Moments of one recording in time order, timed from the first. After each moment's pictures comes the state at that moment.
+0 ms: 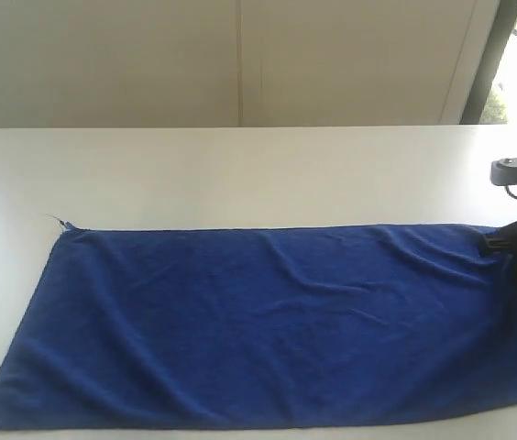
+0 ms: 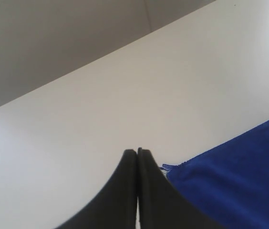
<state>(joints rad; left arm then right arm) 0.02 1.37 -1.23 -0.44 0.62 0.81 -0.29 1.87 -1.15 0.12 0.76 -0.36</state>
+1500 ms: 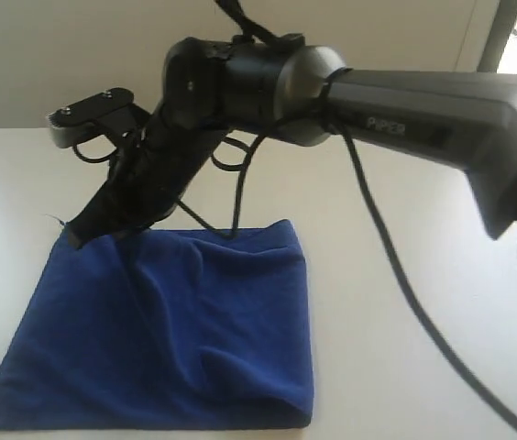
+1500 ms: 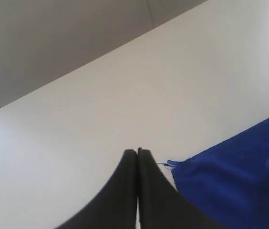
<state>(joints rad) 0.02 1.37 -1.23 -0.41 0.62 0.81 0.65 2.10 -1.82 0.31 0.81 -0.36</state>
